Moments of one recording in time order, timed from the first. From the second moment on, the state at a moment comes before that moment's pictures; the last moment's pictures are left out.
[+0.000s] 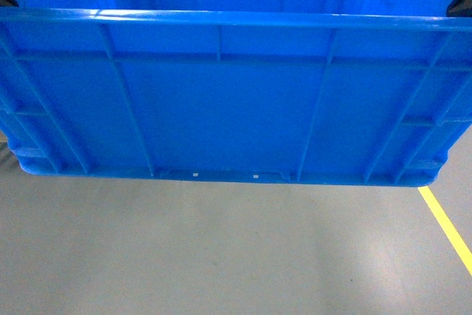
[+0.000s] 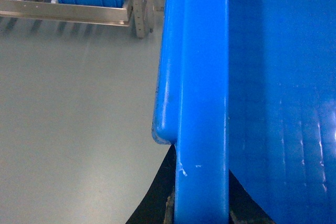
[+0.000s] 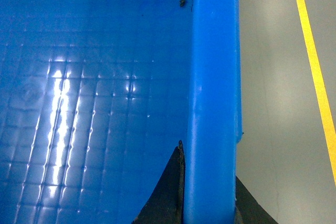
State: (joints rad) left arm -0.09 1.48 1.14 -0.20 -0.04 -0.08; right arm 0.22 1.50 1.13 -0.18 0.07 0.16
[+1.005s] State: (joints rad) left arm -0.09 1.48 1.14 -0.20 -0.04 -0.08; right arm 0.22 1.50 1.13 -0.18 0.07 0.16
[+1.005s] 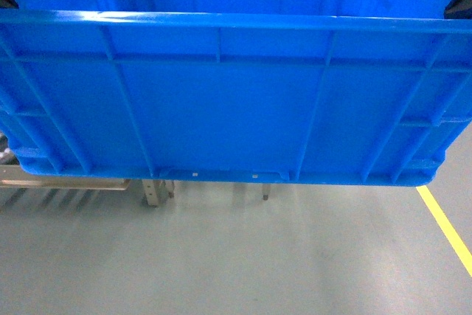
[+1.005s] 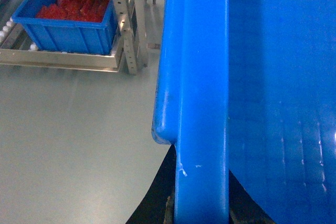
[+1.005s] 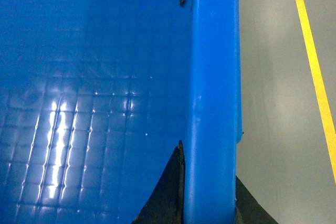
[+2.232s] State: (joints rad) left arm -0.09 1.48 1.14 -0.20 -0.04 -0.08; right arm 0.21 1.50 1.13 -0.18 0.07 0.16
